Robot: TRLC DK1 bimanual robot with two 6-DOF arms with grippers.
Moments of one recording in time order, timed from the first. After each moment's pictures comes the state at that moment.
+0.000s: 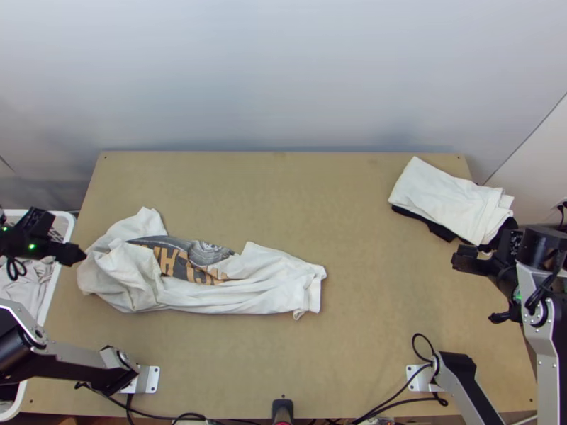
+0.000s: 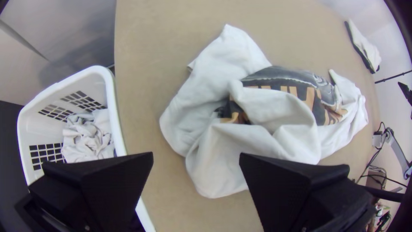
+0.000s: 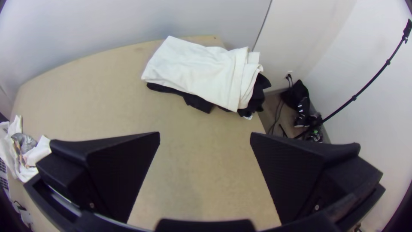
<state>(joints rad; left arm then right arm) 0.74 1.56 1.36 -1.19 0.25 0.93 -0.11 0.79 1.04 -1.03 0.16 0.03</state>
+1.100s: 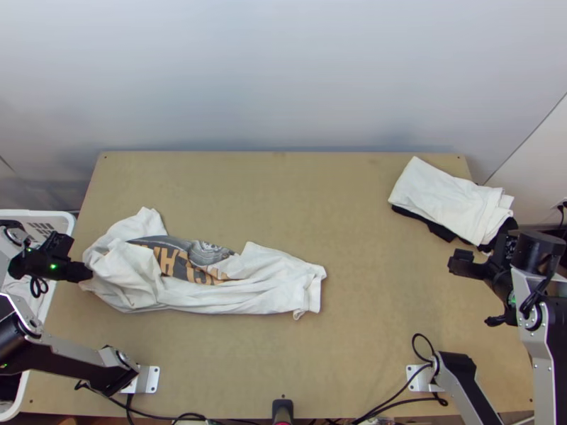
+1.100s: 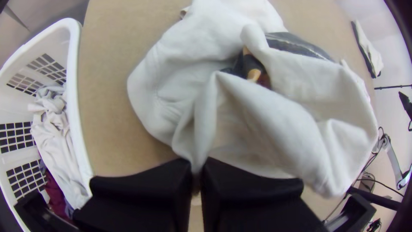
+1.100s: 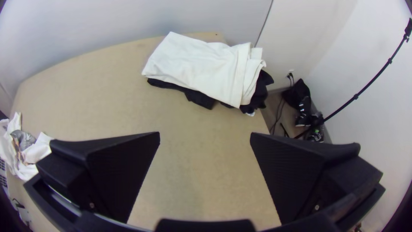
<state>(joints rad) 0.77 1.62 1.12 -1.01 0.24 0.90 -0.10 0.77 0.99 -1.01 0.16 0.03</state>
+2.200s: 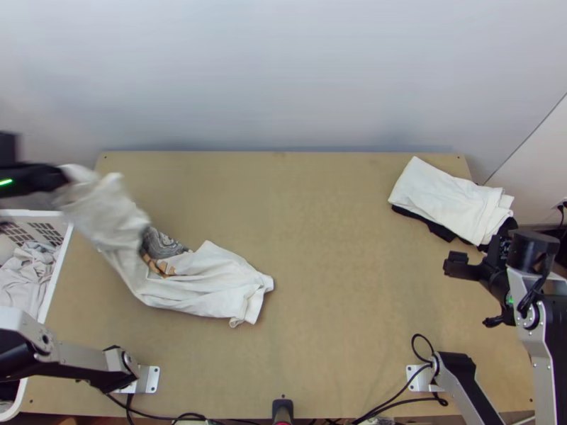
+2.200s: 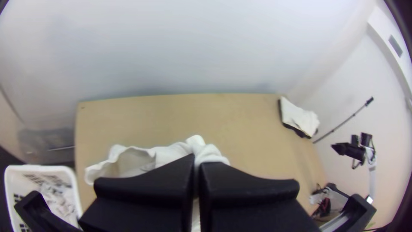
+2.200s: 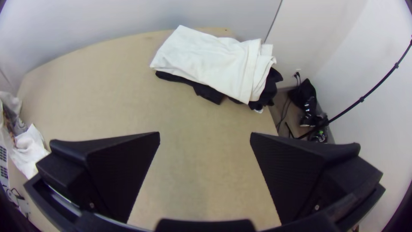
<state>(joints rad) 0.46 1.54 2.00 -1.46 0.68 0.43 -0.07 0.77 0.98 -1.03 0.14 0.03</state>
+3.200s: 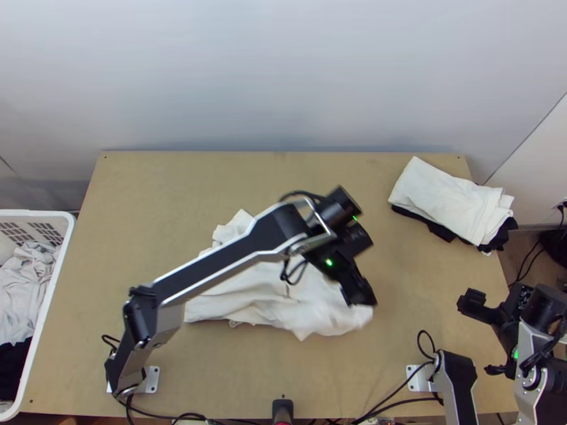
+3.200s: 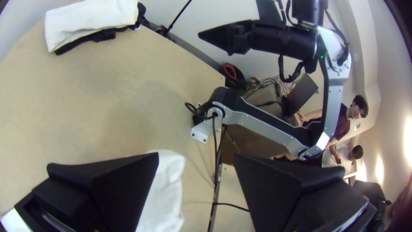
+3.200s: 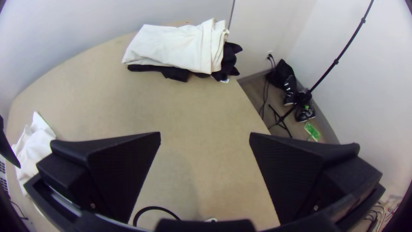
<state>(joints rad) -1.04 2.09 2.26 -1.07 0.65 -0.10 -0.27 0.46 0.90 -1.21 0.15 0.04</state>
